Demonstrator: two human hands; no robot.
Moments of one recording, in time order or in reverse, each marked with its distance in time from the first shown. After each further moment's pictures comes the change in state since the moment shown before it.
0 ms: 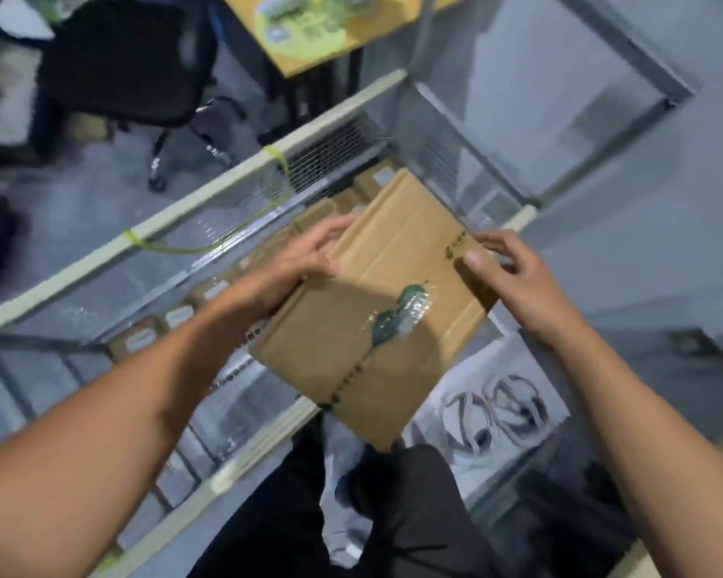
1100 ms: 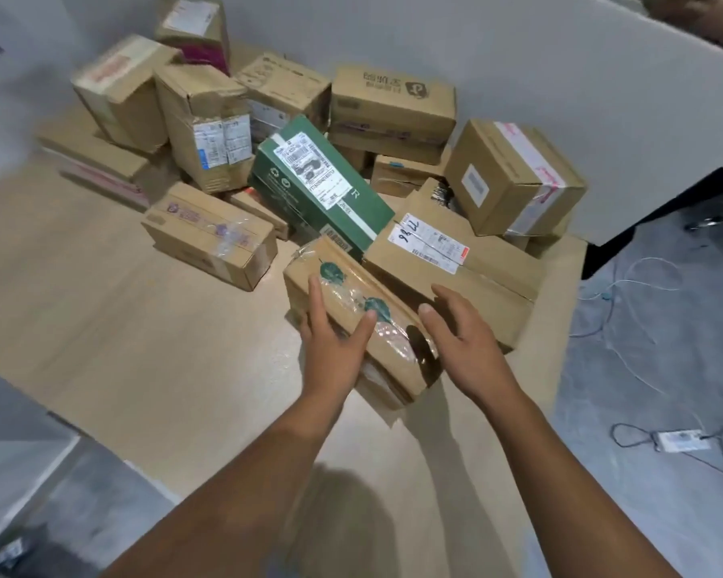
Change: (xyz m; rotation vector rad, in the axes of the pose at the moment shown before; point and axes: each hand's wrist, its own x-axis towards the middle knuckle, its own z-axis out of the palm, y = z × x) left_hand -0.275 -0.129 0.756 0.642 -1.188 0.036; right_hand -0.722 0.283 0.001 0.419 1.729 0.976
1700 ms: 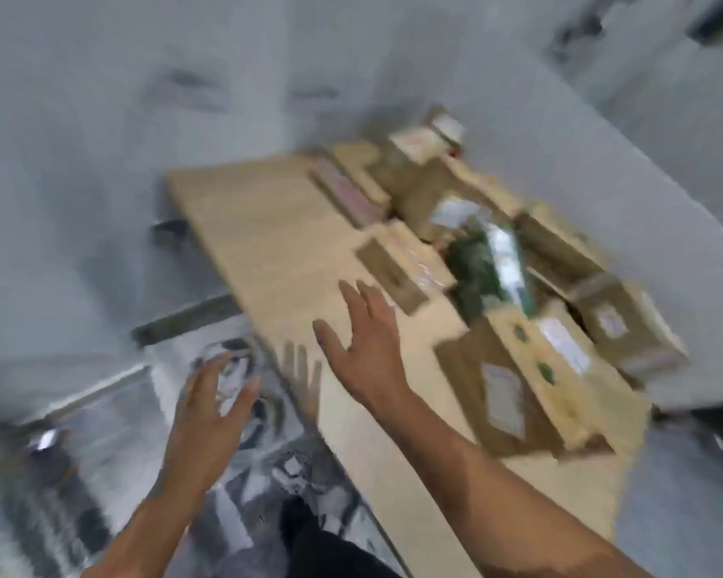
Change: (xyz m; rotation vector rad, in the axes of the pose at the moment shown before) left_hand -0.153 -0.171 -0.397 0.048 0.453 -0.065; right_hand -0.142 -0.256 0.318 -0.413 -0.242 -0.610
